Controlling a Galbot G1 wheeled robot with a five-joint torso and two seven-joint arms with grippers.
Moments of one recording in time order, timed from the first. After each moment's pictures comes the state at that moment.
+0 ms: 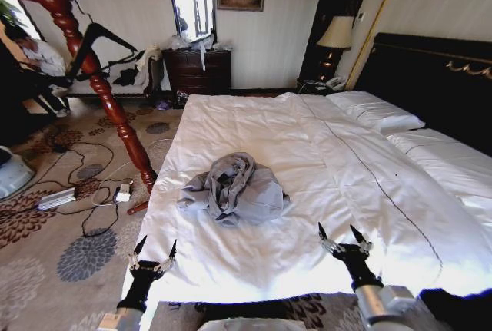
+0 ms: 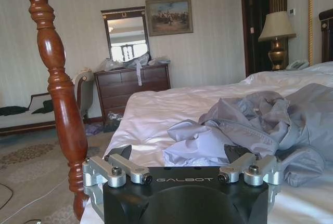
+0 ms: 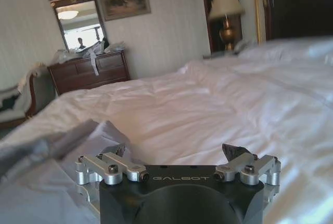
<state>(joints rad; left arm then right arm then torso) 2.02 -1.39 -0.70 -2.17 -0.13 -0.30 0.08 -1.94 1.30 0.81 2.37 0.70 -0.13 0.08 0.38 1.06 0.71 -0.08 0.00</state>
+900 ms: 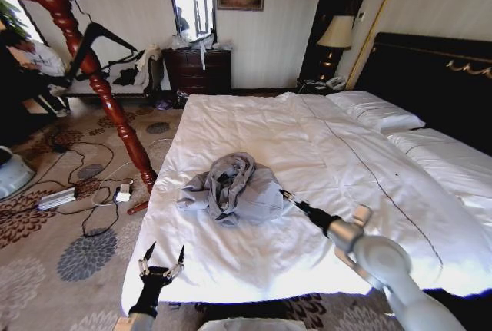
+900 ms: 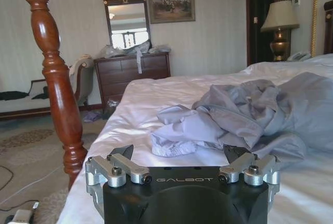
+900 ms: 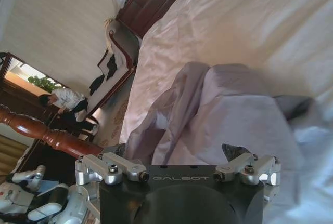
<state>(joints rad) 2.03 -1.45 -0.64 -2.16 -0.06 -0.28 0.06 -1.24 0.99 0.48 2.16 1.63 -0.52 0.43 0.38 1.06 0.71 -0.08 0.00</state>
